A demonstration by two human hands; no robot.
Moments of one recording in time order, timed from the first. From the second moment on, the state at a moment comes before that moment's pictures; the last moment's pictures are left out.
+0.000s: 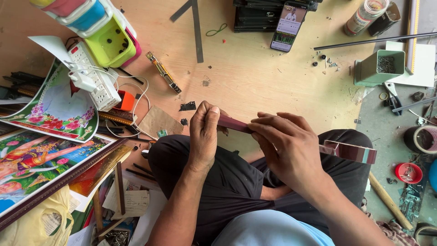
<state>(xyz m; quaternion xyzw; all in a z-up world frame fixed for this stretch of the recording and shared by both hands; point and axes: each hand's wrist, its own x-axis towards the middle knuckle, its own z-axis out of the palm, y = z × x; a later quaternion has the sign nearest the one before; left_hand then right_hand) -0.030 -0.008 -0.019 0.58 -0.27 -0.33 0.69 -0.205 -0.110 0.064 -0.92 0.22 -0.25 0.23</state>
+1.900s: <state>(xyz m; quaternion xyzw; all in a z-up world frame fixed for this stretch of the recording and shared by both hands) -0.035 -0.009 -0.023 0.56 -0.33 -0.30 0.69 -0.156 -0.106 0.062 -0.94 0.15 -0.19 0.24</state>
